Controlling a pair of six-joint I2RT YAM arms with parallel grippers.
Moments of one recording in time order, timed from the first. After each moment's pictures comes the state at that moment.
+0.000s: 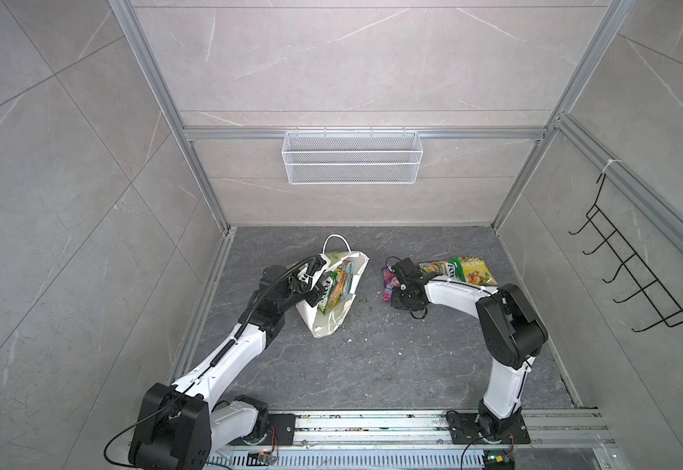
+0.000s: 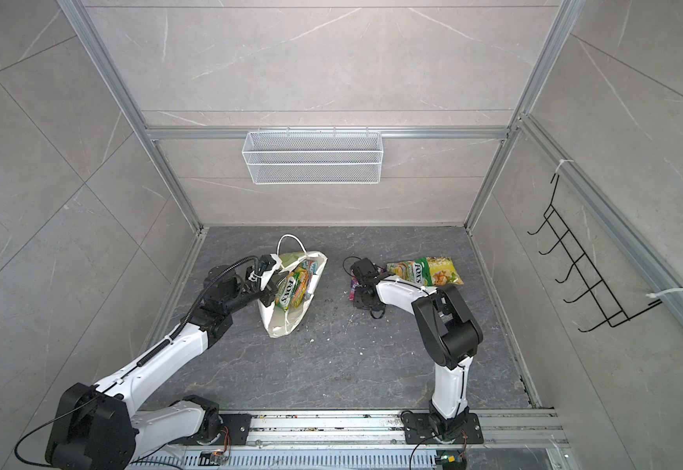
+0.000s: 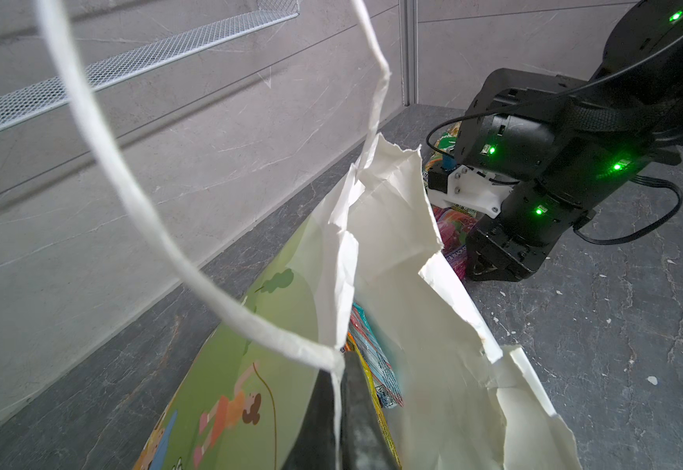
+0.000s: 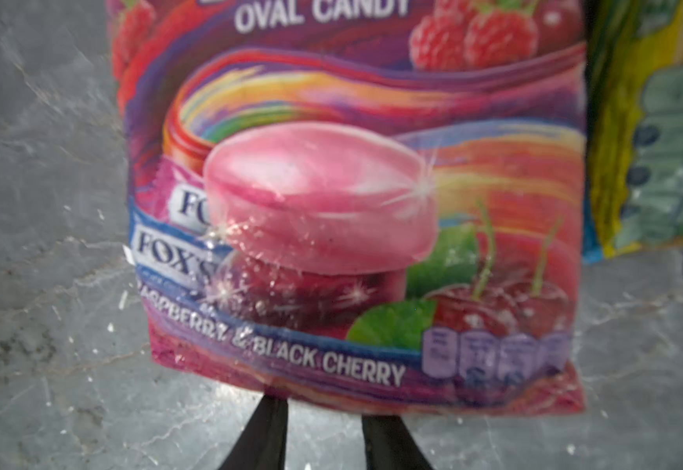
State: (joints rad) left arm -0.37 1.17 0.71 0.19 0.44 0.35; right arm 0.49 1.90 1.20 -0.48 0.10 0.57
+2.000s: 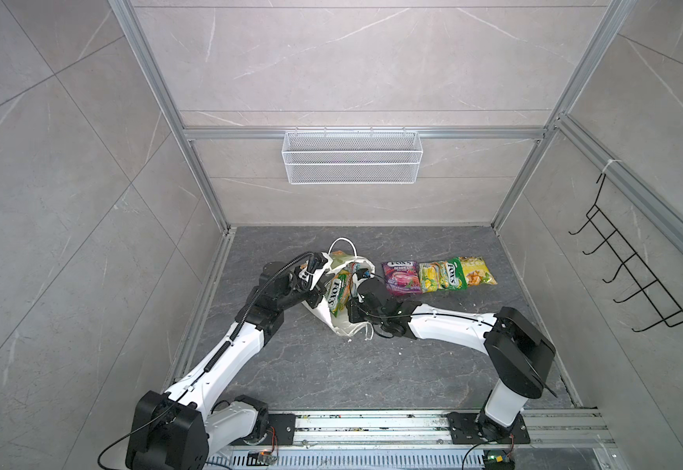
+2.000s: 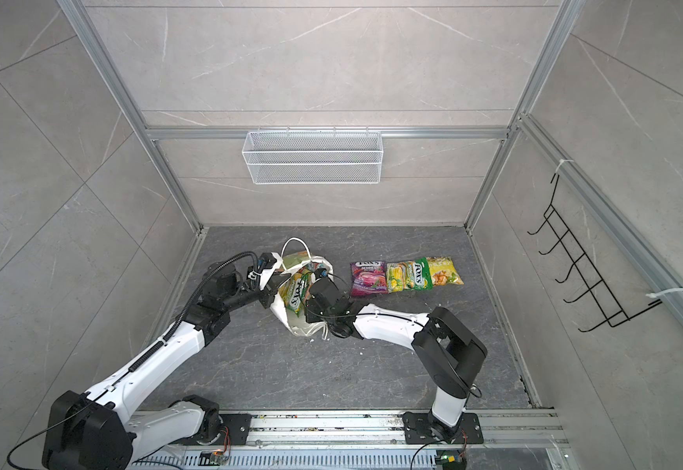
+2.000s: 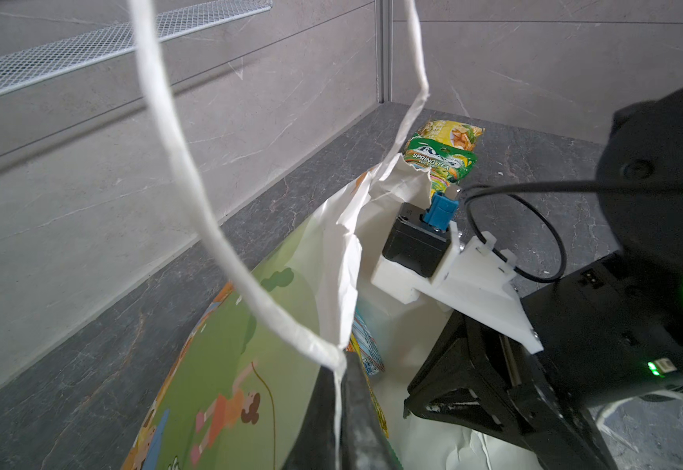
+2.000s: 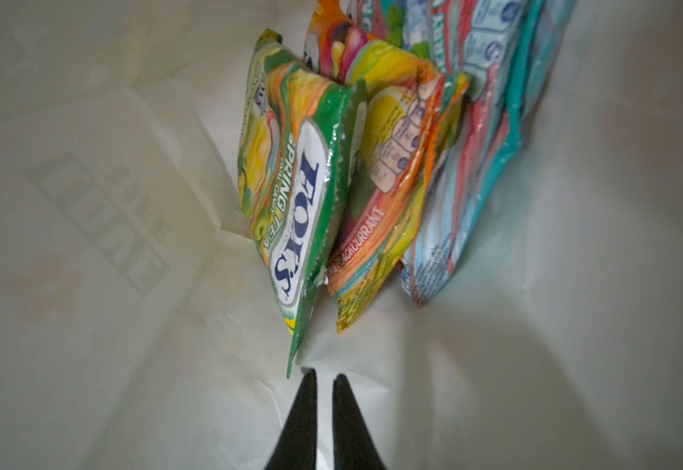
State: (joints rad) left arm -0.38 1.15 0.78 0.04 0.49 0.31; right arm 0.87 1.76 1.08 -0.01 0.07 0.60
